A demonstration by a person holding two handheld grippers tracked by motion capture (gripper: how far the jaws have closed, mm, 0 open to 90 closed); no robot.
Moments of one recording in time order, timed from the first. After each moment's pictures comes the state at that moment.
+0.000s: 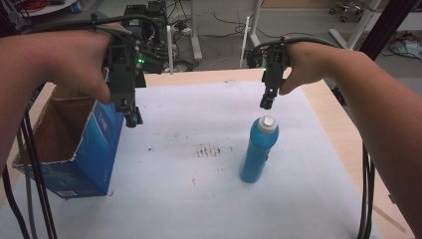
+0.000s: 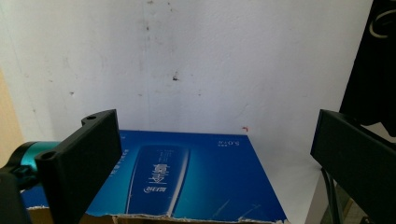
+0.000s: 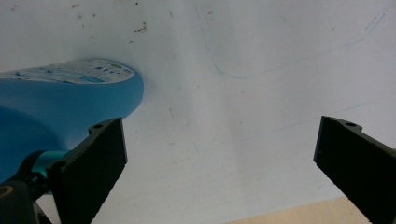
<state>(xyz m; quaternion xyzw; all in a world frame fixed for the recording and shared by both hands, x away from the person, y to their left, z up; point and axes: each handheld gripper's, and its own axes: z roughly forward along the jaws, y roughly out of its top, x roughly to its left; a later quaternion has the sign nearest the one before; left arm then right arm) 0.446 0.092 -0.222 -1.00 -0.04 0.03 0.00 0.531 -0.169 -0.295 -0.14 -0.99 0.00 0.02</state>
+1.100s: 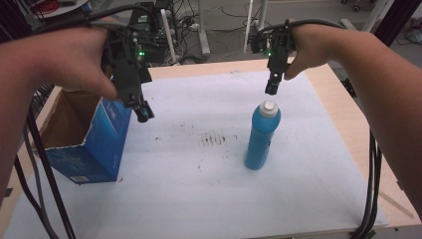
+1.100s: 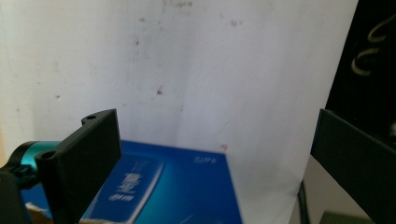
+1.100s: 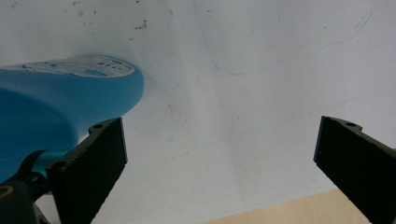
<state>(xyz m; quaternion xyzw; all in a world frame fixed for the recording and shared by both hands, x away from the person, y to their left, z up) 0.410 0.091 -0.217 -0.99 -0.10 0.01 -0.05 0.524 -0.172 -0.286 -0.14 -0.99 0.00 0.01</state>
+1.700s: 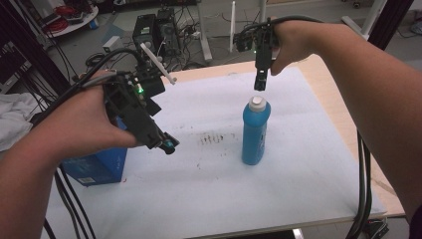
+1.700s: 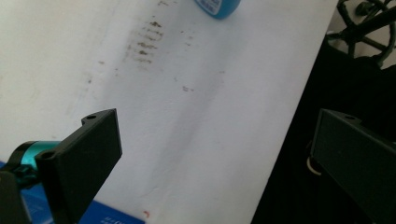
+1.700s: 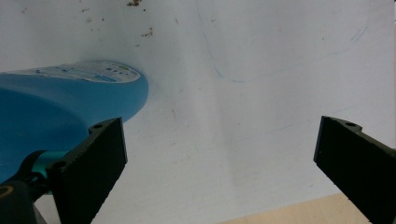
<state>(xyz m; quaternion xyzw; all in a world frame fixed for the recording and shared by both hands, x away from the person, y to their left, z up) 0.337 0.076 -0.236 -0.96 -0.22 0.00 -0.18 0.519 -0.169 -0.281 -0.12 -0.99 -0.01 0.00</state>
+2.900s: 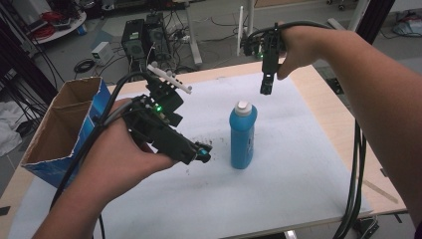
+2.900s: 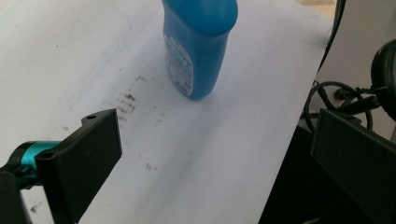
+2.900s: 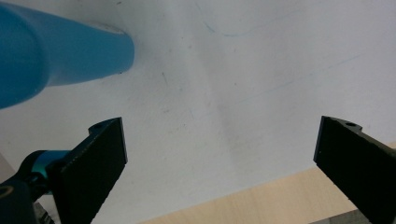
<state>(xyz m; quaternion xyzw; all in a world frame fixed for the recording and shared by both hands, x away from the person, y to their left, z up) 0.317 0.029 -0.257 -0.91 -0.27 -0.03 -0.32 0.515 -0.216 -0.285 -0.16 -0.99 -0.01 0.00</state>
